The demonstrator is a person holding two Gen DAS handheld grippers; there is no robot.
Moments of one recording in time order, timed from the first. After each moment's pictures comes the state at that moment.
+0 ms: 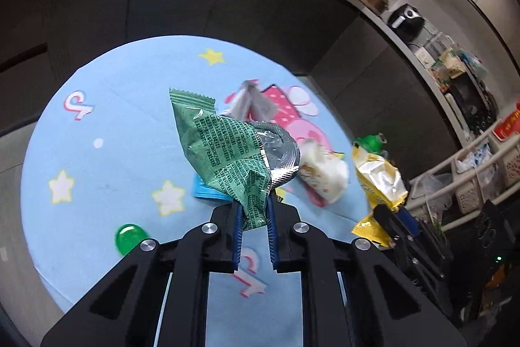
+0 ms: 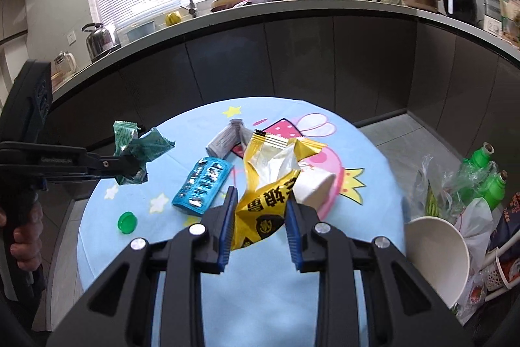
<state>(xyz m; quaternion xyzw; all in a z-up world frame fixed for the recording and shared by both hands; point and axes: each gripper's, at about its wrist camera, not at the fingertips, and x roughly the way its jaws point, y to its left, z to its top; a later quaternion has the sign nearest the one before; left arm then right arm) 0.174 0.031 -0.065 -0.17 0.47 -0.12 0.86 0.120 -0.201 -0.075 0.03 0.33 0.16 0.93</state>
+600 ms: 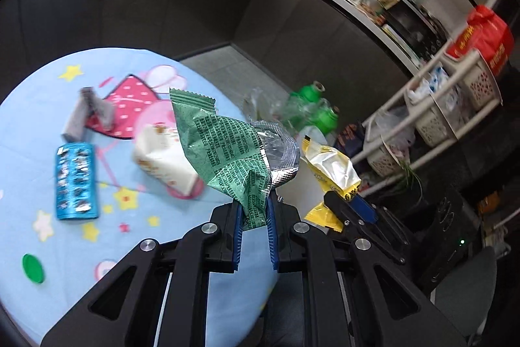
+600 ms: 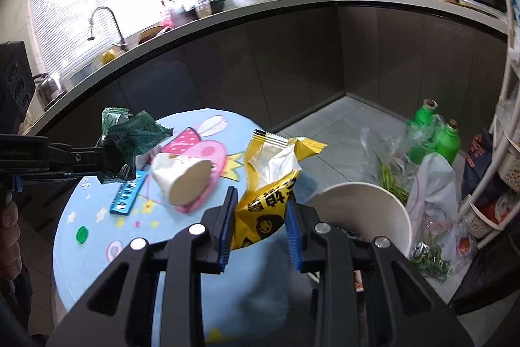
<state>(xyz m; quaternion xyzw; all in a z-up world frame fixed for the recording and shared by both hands) 0.180 -0.146 -0.051 -0.08 0.49 -0.28 0.82 0.077 -0.339 -0.095 0.12 0.33 0.03 0.94</state>
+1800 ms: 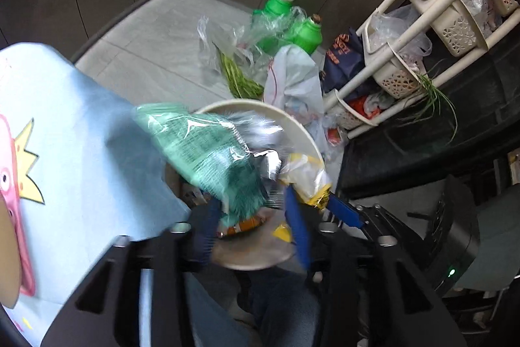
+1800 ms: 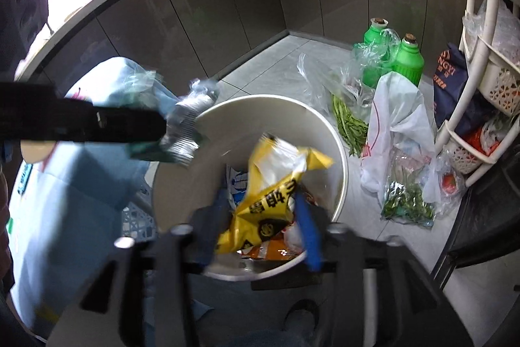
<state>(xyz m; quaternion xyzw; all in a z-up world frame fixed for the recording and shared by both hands) 0.236 -0.353 -0.189 0.07 0.56 -0.35 0.75 0.098 -0.449 -0.250 0.16 0.42 -0.06 0.89</state>
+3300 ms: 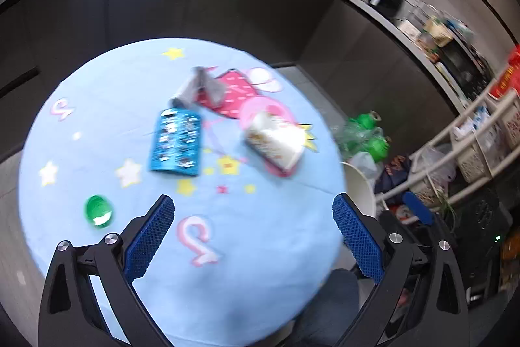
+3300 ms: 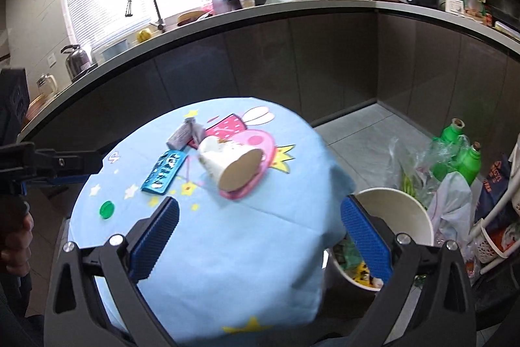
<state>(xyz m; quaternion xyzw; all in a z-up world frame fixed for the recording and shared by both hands) 0.128 -0.034 -0.057 -0.12 0.47 -0.12 0.87 0.076 -0.278 -0.079 0.07 0.33 0.11 0.93</state>
